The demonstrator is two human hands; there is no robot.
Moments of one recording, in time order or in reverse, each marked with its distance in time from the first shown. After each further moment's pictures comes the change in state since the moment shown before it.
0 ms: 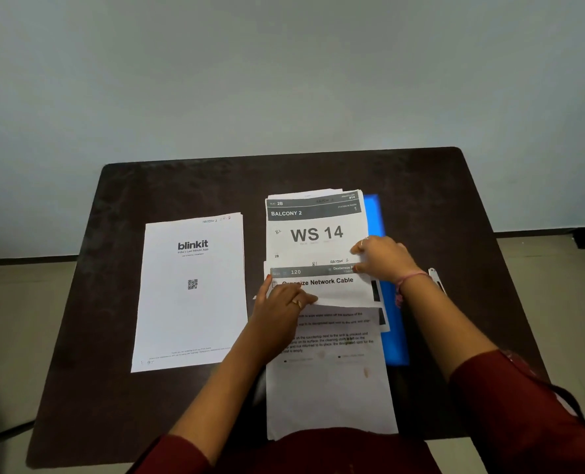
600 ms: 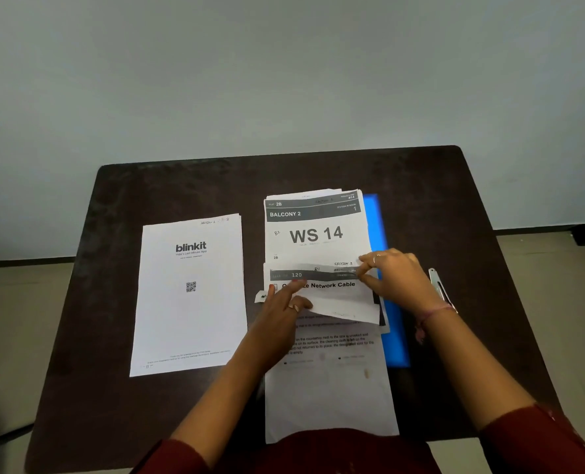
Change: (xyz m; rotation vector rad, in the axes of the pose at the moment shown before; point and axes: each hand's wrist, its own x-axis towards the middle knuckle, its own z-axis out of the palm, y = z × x) left_hand -0.007 -0.001 0.011 -0.240 -0.023 -0.109; right_hand -0.049 0.003 0.004 0.001 0.227 -0.126
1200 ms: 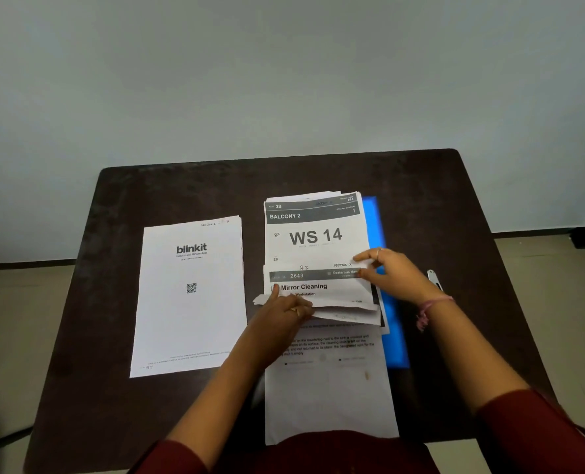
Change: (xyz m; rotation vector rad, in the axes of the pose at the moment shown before) left_hand 0.005 -0.005 -0.009 -0.006 -0.111 0.075; right_hand 0.009 0.013 0.001 0.486 -0.140 0.075
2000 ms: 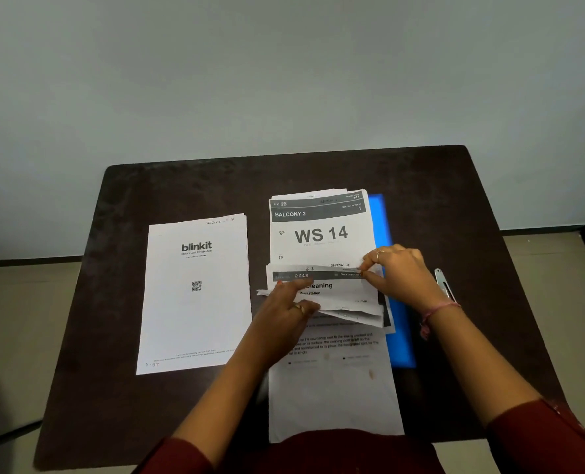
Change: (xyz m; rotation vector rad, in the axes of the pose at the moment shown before) left_hand 0.000 0.014 -0.015 0.001 0.045 -0.093; right_hand -0.005 -0.012 0.005 -0.491 0.159 -0.100
